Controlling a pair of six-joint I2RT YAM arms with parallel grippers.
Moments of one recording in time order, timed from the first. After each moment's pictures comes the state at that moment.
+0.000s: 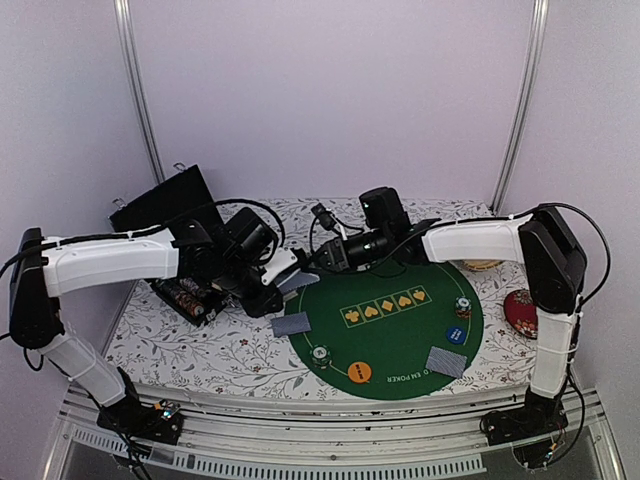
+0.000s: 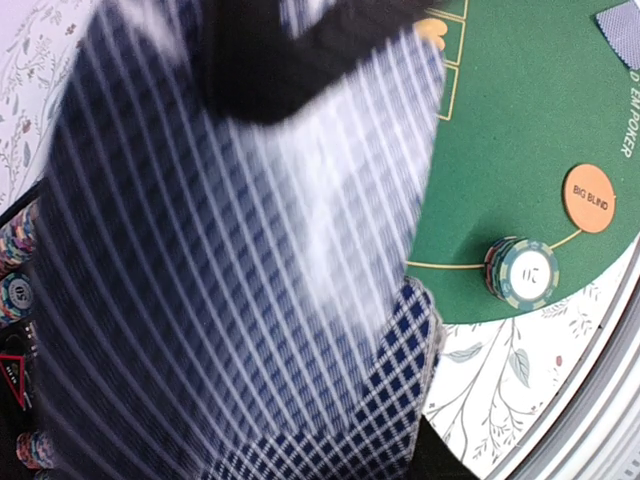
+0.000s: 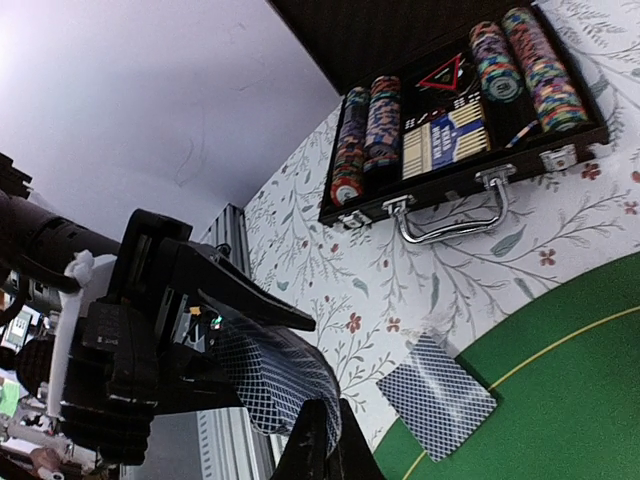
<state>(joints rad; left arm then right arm) -0.87 1.54 1.16 -0.67 -0.06 0.13 0.76 1.99 1.41 0.08 -0.79 0.43</state>
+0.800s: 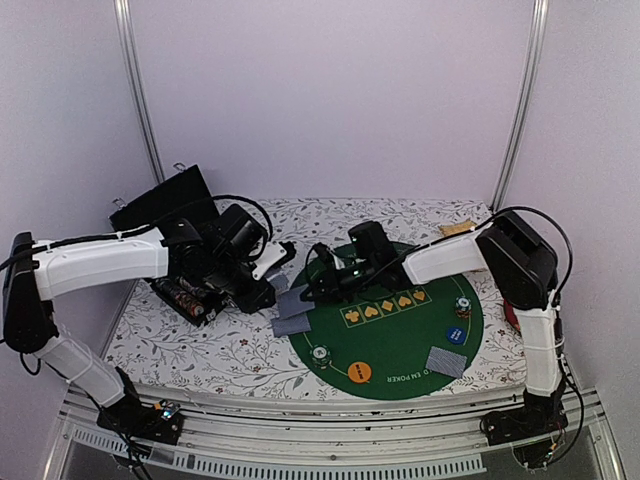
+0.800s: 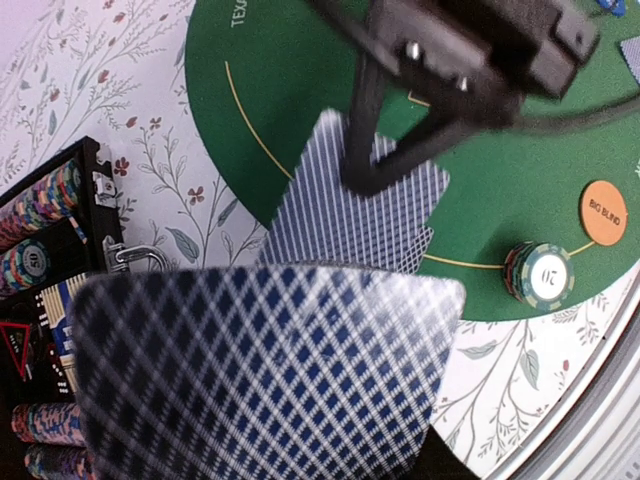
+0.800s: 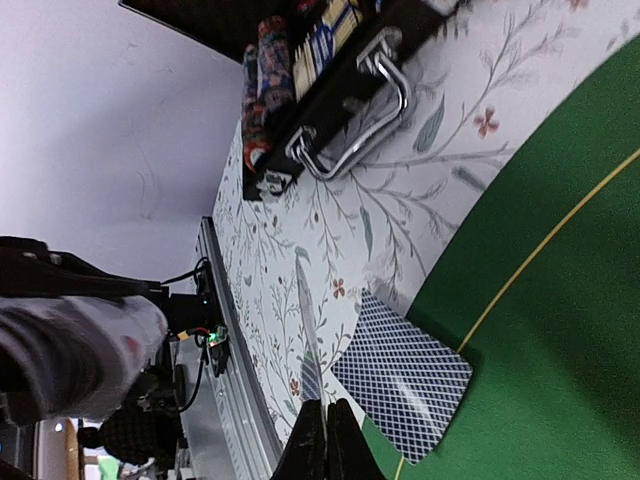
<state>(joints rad) -0.84 1.50 1.13 -0.68 -0.09 0.07 0.76 2.13 1.35 0.20 -0.77 0.73</state>
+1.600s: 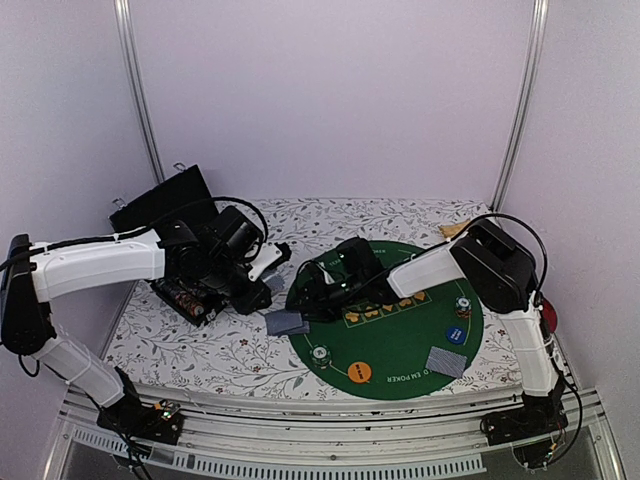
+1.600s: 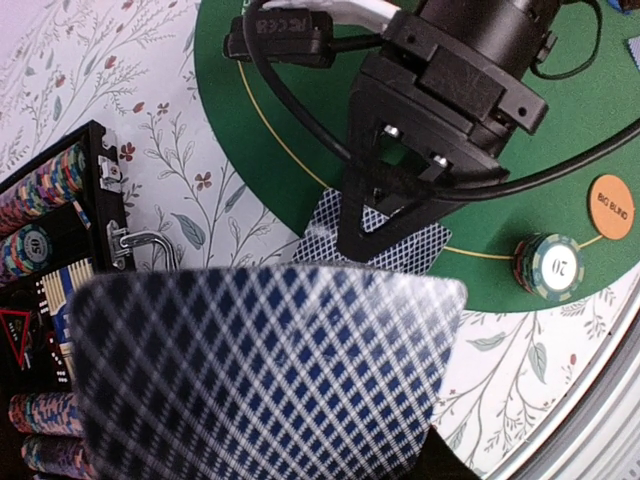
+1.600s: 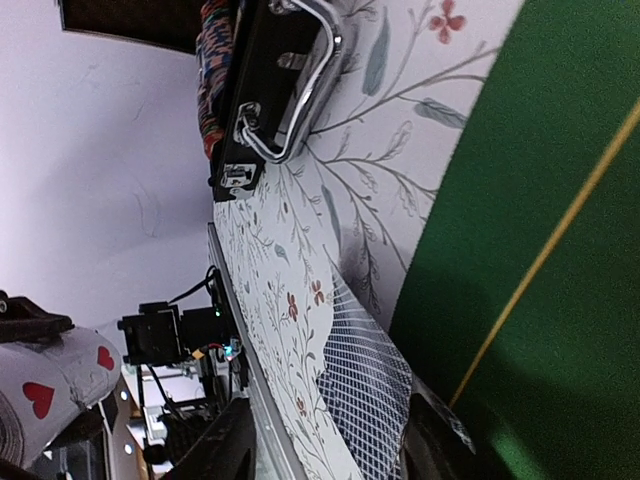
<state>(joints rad) -0.82 1.47 1.10 -0.67 -0.09 0.07 0.82 2.30 1.40 0.30 -0.78 0.99</state>
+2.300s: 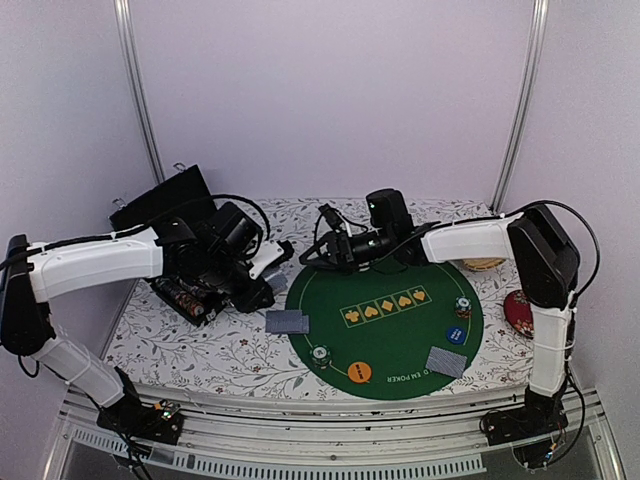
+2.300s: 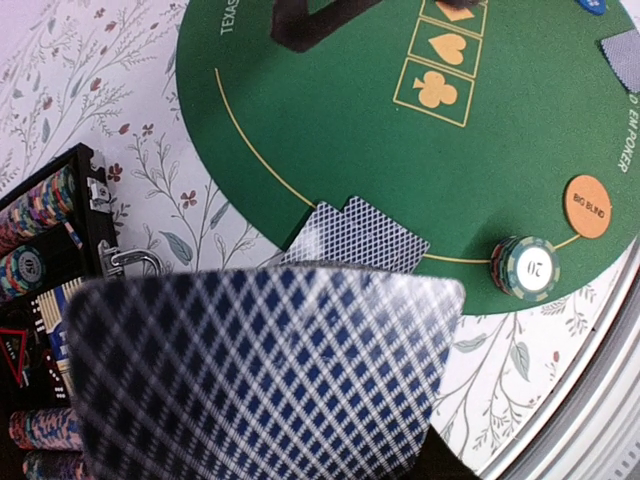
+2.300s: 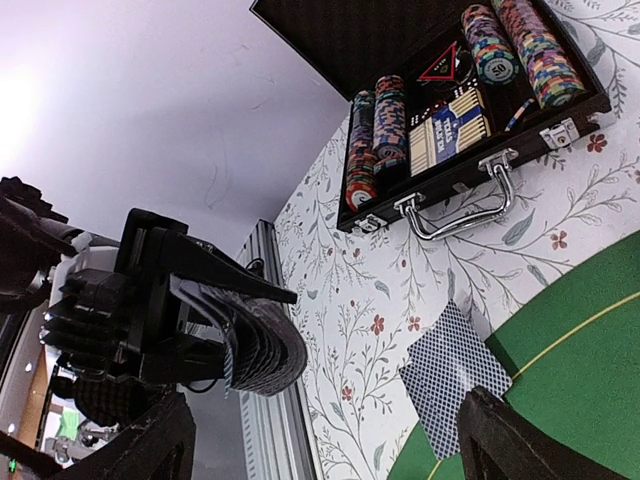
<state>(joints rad) -0.82 1.47 1.12 -0.68 -0.05 0.10 0.73 2.02 1.38 0.19 -0.88 0.62</state>
